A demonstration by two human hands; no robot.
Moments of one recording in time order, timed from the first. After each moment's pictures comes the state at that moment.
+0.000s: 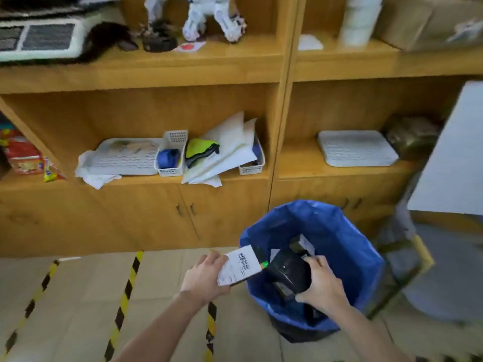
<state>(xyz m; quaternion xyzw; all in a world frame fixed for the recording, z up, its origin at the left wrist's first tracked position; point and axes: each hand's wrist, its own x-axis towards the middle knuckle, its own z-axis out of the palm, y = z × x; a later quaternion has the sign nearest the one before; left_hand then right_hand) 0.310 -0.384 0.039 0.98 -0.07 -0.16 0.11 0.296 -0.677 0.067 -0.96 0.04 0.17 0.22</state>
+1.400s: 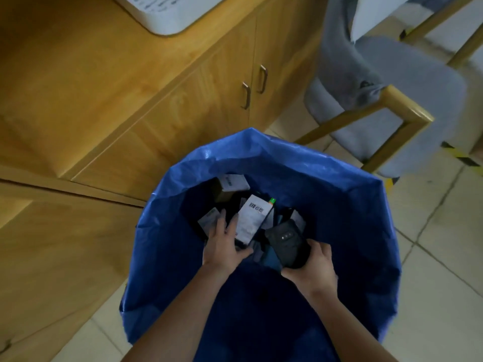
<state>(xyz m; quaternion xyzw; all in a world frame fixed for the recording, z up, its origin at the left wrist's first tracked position) 0.597 -0.666 -0.338 0.88 -0.32 -0.35 0.08 0.433 -0.782 -0.268 -0.70 0.60 0.14 0.37</state>
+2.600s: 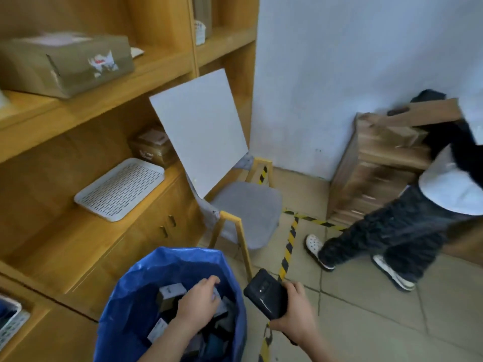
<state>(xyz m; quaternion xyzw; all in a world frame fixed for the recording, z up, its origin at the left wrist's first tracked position) 0.409 -0.718 0.045 0.80 -0.52 -0.27 0.12 0.181 -0.808 0.055 -0.74 0.56 0.01 0.36</state>
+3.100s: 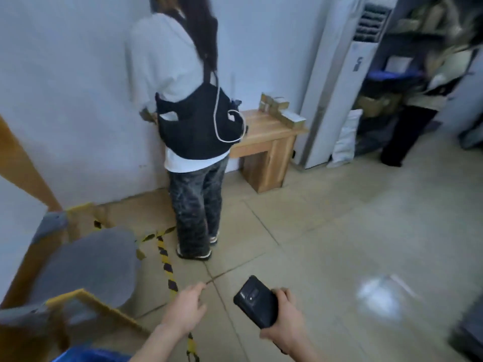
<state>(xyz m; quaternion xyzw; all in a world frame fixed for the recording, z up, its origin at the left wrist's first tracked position) 0.229 -0.824 0.060 0.51 -0.82 -0.27 0.04 0.007 -0.695 0.081 -0.47 0.82 -0.17 0.30</state>
